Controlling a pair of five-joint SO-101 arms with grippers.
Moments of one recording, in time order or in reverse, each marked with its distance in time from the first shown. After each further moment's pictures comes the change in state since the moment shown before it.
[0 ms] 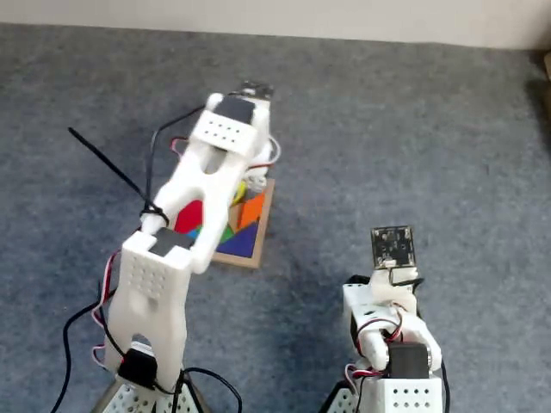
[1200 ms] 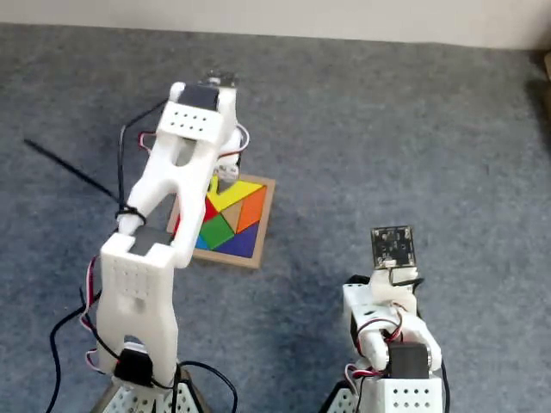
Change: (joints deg) left arm -6.9 -3.8 -0.4 3.8 -1.9; right arm 0.0 0.0 0.0 0.0 0.0
